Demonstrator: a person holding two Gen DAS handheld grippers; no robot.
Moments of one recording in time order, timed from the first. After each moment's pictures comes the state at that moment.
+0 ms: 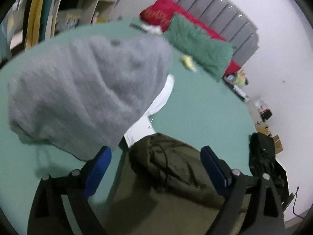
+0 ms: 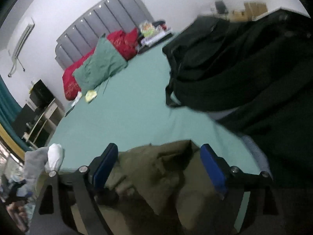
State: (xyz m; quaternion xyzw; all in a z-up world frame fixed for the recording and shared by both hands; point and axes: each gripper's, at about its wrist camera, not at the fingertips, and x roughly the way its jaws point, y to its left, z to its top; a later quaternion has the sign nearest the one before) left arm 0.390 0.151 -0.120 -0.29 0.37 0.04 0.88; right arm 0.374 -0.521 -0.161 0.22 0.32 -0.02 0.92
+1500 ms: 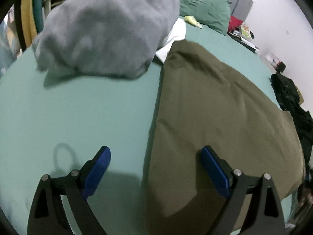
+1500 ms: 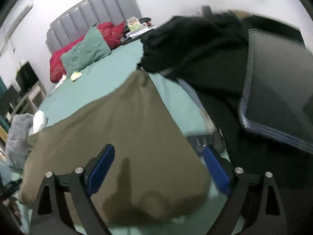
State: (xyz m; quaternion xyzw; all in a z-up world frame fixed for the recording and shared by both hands) left arm 0.267 0.120 -0.217 -0.17 0.47 0.06 0.86; right arm 0.210 -0.537 -0.203 0.21 0.39 -0.06 0.90
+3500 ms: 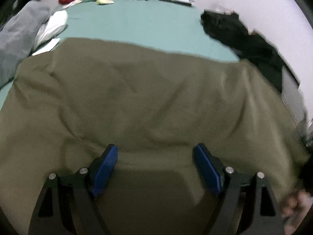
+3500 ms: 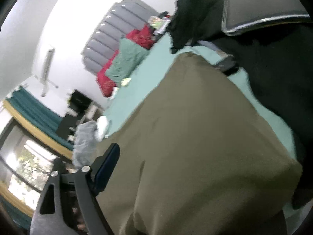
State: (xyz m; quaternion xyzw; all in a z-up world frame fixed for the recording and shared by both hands) left arm 0.248 -0.158 -0.221 -0.04 0.52 -0.10 0.85; right arm 0.096 -0.533 -0.203 0.38 0.32 0.14 0.85
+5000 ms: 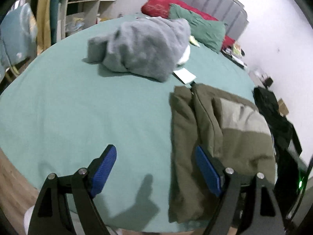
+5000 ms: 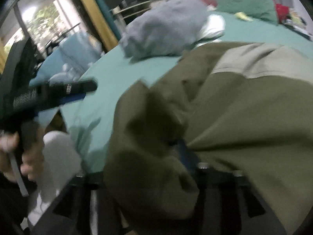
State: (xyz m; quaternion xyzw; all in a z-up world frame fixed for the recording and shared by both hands) left arm 0.139 0.185 -0.146 -0.22 0.42 0.04 0.88; right arm 0.111 -0.067 -0.172 -0.02 0.47 0.38 0.79
